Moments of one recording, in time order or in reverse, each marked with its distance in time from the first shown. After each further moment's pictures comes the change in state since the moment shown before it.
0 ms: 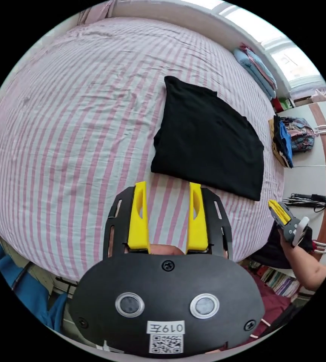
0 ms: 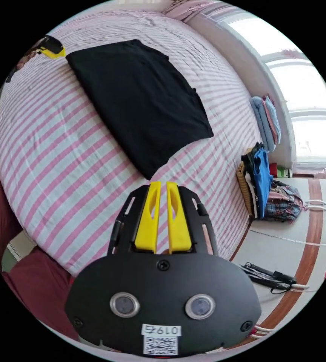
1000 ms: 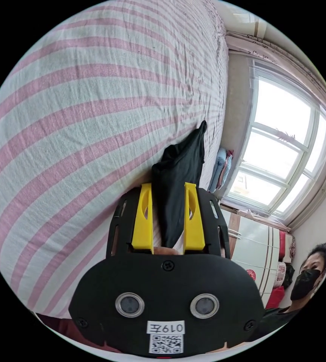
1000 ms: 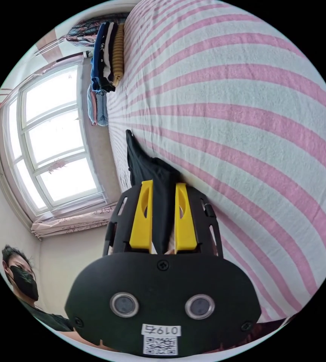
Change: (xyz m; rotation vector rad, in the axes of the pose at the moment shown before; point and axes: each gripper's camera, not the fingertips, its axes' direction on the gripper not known) left arm -0.252 0.023 0.166 0.274 0.807 -0.696; right arm 0.100 0.209 0.189 0.399 -1.247 1.863
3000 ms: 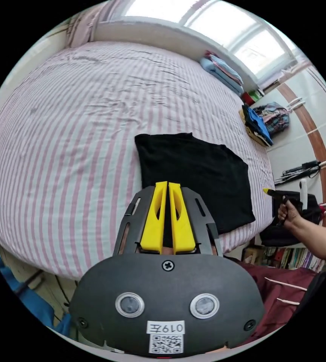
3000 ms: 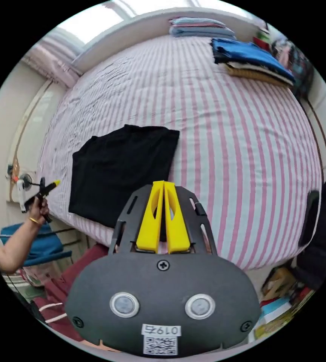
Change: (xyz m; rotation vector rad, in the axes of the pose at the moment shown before) left arm 0.125 0.117 -0.005 -0.209 -0.698 0.955; right arm -0.240 0.156 -0.032 -0.414 0.841 -1.118
